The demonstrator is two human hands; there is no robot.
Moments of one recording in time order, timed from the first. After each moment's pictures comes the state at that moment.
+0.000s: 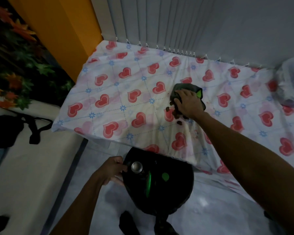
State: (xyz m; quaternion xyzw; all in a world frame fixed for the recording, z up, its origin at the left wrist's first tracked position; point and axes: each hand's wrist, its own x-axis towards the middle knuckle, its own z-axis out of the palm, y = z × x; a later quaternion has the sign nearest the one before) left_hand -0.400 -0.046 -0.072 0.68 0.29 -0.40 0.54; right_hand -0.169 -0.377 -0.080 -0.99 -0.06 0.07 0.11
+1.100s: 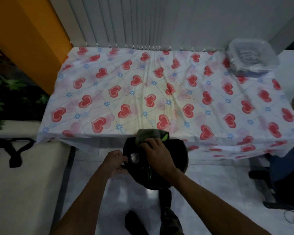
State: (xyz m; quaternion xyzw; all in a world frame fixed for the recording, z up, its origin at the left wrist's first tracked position) left_hand -0.425 -0.064 -0.081 0.68 0.27 -0.37 0.57; right_hand -0.464 -0.266 -0.095 -0.98 -0.12 -0.05 0.15
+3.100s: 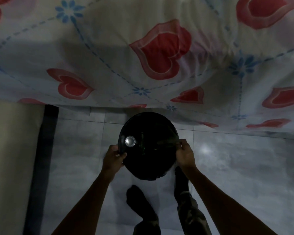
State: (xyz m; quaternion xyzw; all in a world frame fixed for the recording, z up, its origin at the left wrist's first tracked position) left_hand -0.495 -0.018 -0.496 0.72 0.34 -0.31 0.52; right_hand -0.523 -0.288 -0.503 -0.76 0.38 0.18 0.49
